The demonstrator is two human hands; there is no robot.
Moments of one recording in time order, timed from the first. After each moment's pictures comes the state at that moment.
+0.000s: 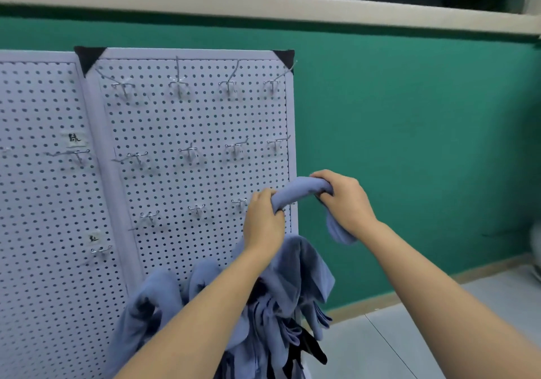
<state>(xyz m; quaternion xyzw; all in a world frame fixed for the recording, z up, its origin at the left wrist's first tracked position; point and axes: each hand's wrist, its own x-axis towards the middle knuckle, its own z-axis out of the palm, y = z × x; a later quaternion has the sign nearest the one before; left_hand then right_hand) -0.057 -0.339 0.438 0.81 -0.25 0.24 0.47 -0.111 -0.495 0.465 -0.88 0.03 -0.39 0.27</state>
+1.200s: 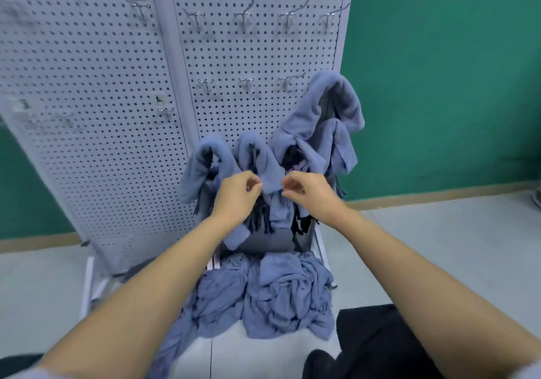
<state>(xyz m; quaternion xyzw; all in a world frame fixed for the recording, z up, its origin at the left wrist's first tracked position) -0.145 -0.156 0.293 0.89 -0.21 0.11 0.38 -0.198 -0.331 0.301 -0.94 -0.08 -0.14 0.31</state>
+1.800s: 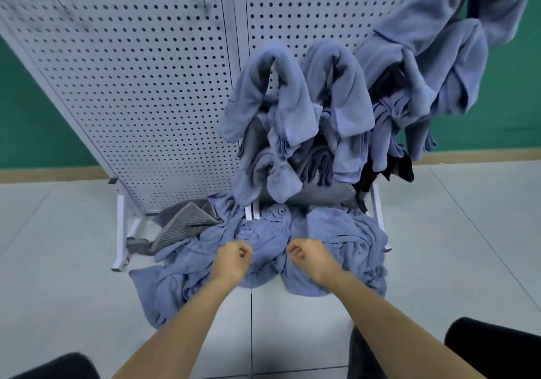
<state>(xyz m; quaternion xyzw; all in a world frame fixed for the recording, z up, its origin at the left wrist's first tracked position) -0.136 -0.018 0.019 0.92 0.01 -0.14 0.36 -0.168 -0.220 0.030 -0.93 0.03 0.15 0.33</state>
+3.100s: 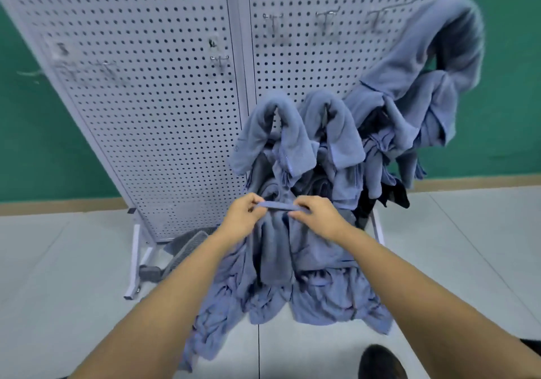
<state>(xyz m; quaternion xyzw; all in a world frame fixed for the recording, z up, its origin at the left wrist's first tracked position) -0.088 -0.035 0.164 0.85 -0.12 -0.09 0.51 -0.121 -0.227 0.172 -0.94 -0.06 0.02 0.34</state>
